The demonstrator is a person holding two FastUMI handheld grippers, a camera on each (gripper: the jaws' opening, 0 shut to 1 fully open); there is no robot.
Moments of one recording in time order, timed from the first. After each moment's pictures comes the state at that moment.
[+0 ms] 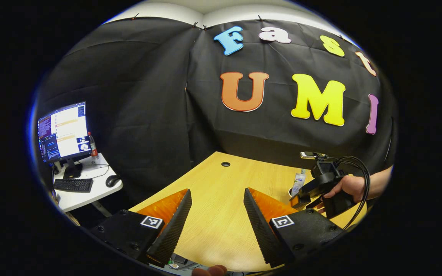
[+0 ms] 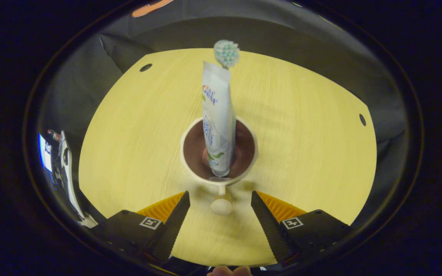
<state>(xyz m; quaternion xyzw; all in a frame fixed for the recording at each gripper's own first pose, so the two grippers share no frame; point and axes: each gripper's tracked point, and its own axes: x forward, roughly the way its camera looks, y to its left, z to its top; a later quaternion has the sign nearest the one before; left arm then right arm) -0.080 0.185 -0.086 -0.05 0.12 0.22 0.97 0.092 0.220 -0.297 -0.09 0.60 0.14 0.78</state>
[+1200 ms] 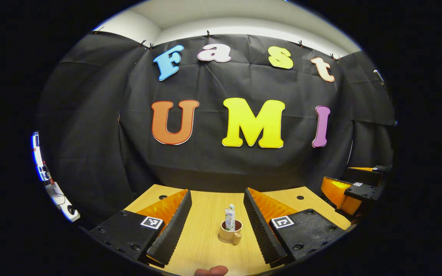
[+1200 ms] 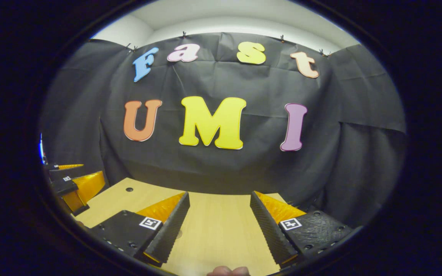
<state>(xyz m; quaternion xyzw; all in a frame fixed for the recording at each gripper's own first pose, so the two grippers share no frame) 0.012 0.051 0.009 -0.01 0.02 0.03 1.00 0.031 0.058 0.004 -0.03 0.07 0.03 1.00</state>
